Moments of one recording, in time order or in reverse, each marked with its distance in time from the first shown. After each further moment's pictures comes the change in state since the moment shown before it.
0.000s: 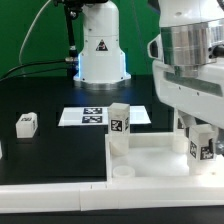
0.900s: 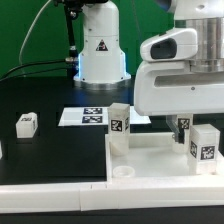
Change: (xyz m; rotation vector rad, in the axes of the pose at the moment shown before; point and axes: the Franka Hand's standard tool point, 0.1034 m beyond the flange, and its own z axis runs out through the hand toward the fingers) arm -0.006 -0.001 0.000 -0.072 0.031 -0.881
